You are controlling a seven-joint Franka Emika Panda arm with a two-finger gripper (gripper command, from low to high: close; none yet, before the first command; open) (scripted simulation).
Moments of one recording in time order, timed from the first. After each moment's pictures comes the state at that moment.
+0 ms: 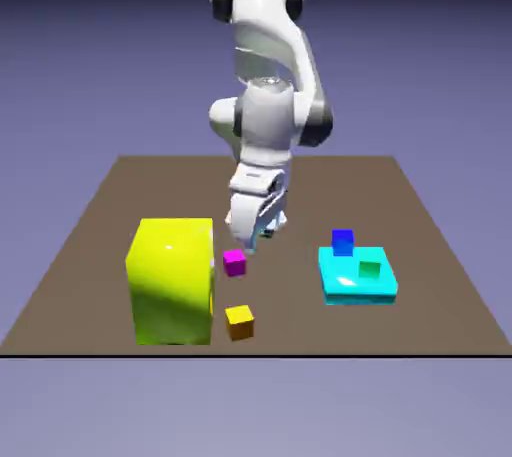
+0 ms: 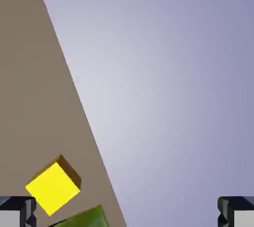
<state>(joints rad) 0.05 0.11 -0.02 -2.10 -0.10 2.25 -0.49</state>
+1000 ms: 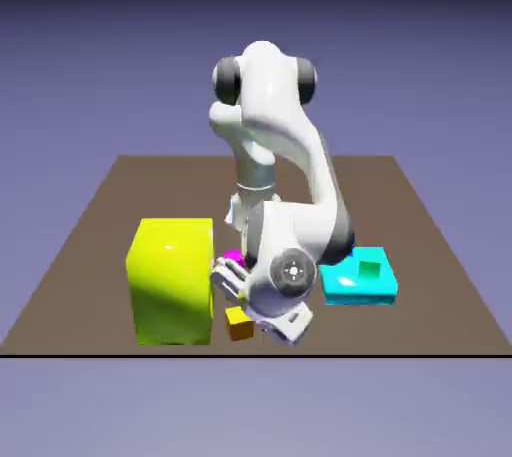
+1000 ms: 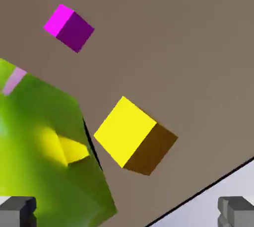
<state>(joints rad) 0.08 0.84 -0.03 -1.34 -0.20 1.41 -1.79</state>
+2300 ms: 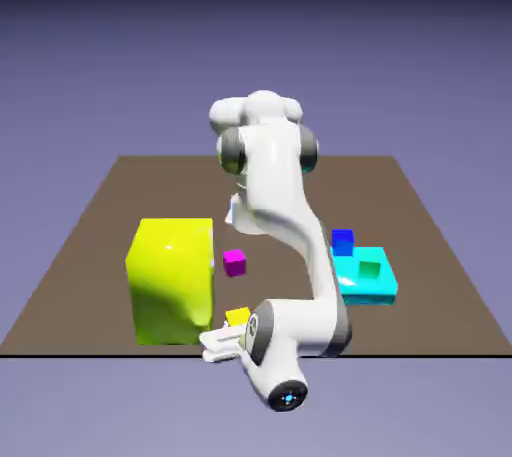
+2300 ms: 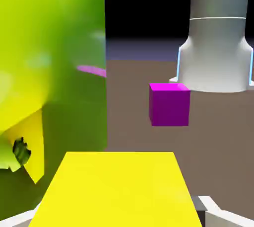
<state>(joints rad) 0.10 1.26 -0.04 -0.97 -0.27 0.95 -2.61</state>
